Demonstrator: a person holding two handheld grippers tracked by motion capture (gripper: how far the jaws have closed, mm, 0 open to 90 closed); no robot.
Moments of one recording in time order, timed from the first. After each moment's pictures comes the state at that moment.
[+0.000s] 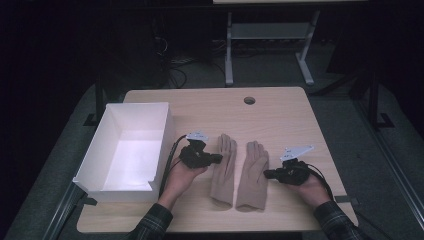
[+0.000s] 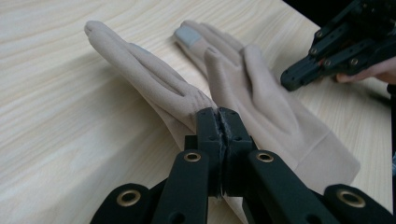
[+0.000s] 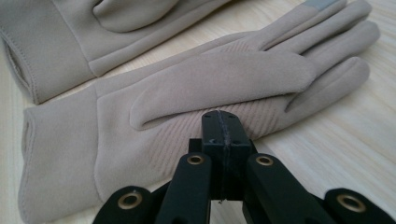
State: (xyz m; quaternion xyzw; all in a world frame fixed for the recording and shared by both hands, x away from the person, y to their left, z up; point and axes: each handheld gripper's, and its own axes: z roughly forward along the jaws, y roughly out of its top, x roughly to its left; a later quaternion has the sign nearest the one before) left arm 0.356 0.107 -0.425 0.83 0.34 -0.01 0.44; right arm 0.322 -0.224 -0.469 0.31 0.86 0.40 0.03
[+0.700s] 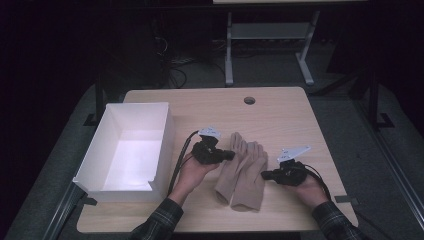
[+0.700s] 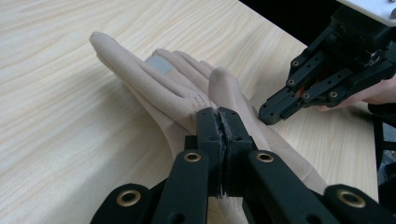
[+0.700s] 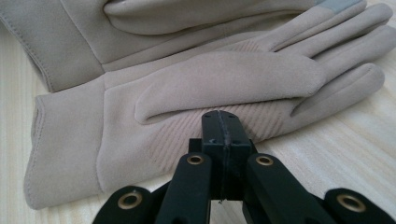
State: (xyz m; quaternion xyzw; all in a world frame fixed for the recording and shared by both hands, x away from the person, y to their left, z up) left arm 0.364 0.076 -0.419 0.83 0.31 -0.02 0.46; right arm 0.321 -0.218 -0.470 0.31 0.86 0.40 0.02
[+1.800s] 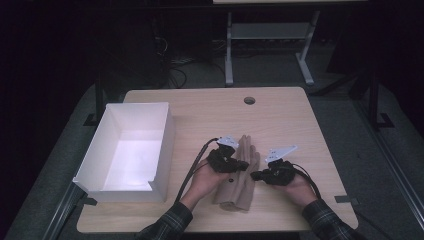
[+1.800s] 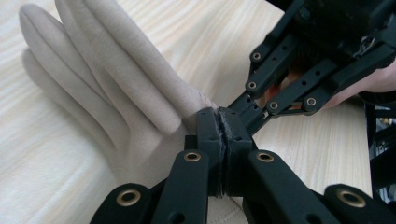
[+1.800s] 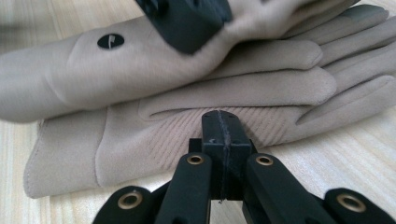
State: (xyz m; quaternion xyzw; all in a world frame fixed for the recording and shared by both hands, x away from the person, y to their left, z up) left arm 0.349 0.033 -0.436 0.86 0.26 -0.05 0.43; right arm 0.325 -0.187 -0.470 0.28 0.87 0.40 0.01
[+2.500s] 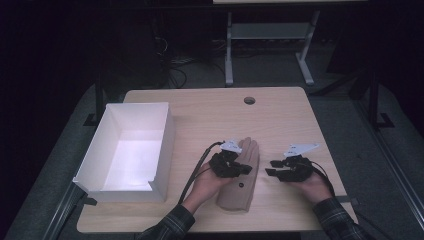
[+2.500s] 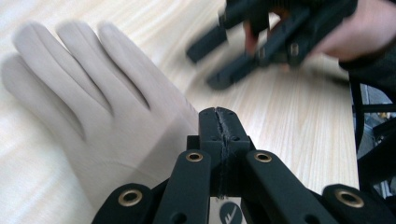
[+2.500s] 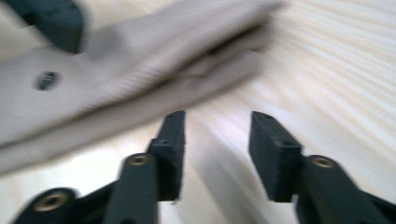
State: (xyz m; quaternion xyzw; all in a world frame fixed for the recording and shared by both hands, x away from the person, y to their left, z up) left arm 0.332 0.028 -0.436 0.87 0.24 -0.04 0.44; right arm 0.327 -0.237 -0.463 0.35 0.85 0.40 0.08
